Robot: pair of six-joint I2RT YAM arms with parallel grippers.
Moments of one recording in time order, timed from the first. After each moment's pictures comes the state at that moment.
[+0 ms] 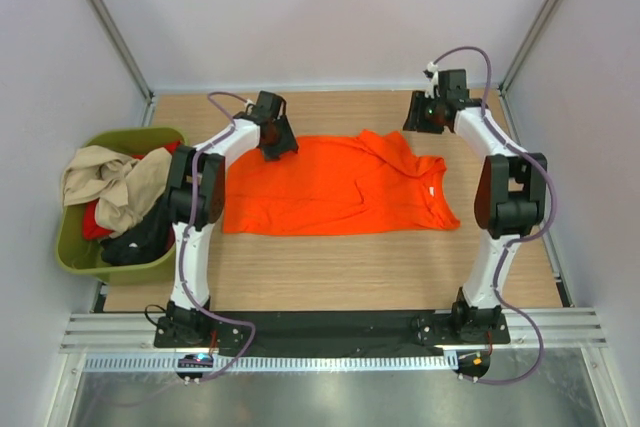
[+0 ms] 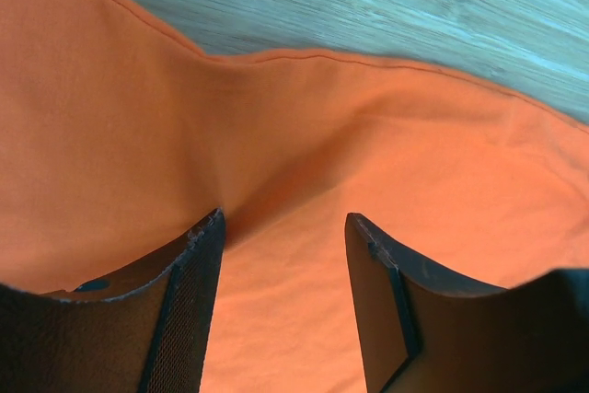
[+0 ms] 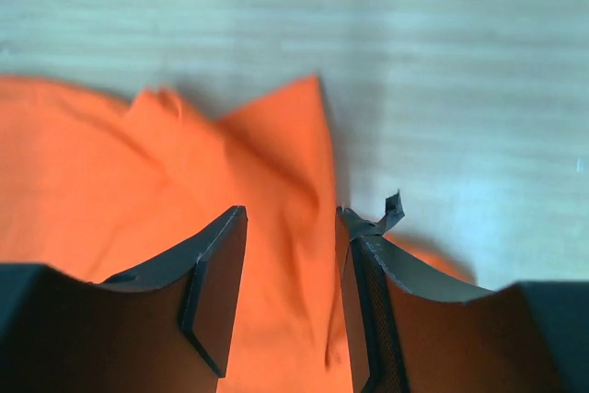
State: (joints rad) left arm -0.33 2.22 1.72 -0.50 0.00 -0.66; right arm 0.05 1.93 1.54 -0.45 -0.22 0.15
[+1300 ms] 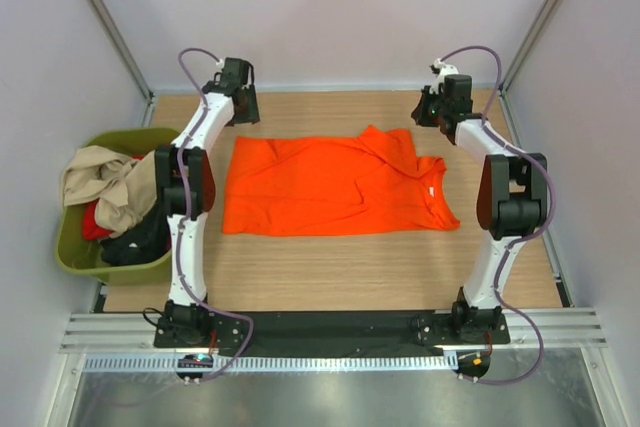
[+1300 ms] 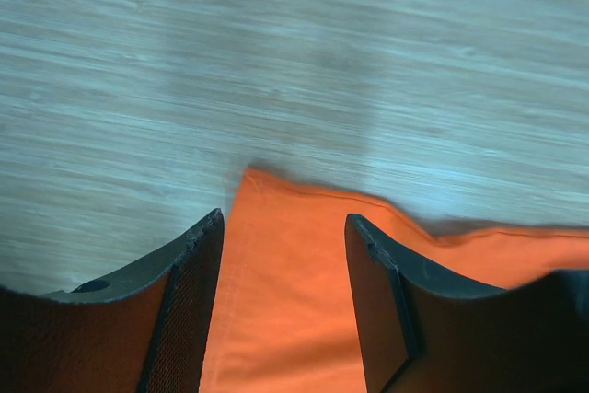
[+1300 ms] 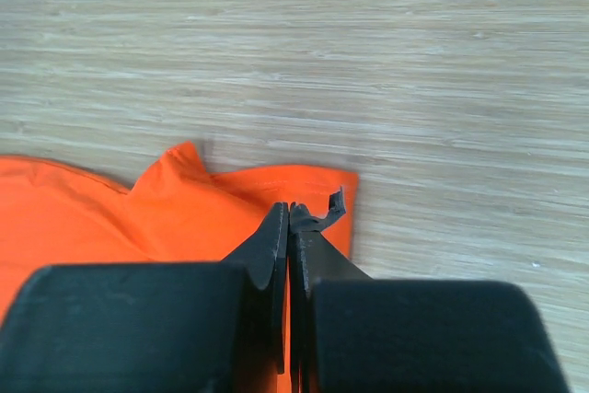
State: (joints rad) left arm -0.17 2.31 2.12 -0.73 -0.21 -0.28; right arm 0.03 1.97 1.46 -0.04 -0.21 0.13
